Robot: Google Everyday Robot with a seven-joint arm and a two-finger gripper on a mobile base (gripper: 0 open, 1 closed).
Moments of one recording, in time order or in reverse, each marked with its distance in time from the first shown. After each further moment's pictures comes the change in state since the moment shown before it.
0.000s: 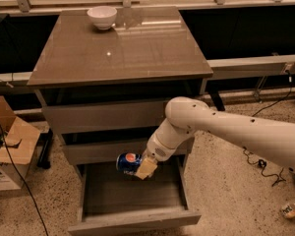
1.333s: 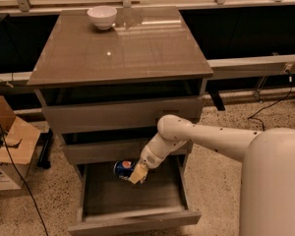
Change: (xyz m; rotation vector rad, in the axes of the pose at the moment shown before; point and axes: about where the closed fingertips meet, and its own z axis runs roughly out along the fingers) arm 0.018 -0.061 0.111 -0.082 -0.039 0.151
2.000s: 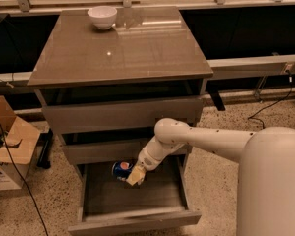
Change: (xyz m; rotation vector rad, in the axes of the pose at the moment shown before) arm -0.002 -0.002 0.013 0.022 -0.005 0.009
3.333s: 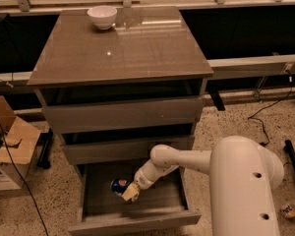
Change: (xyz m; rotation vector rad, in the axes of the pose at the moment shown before) arm 0.044 -0.040 0.132 -0.062 -0.043 0.172
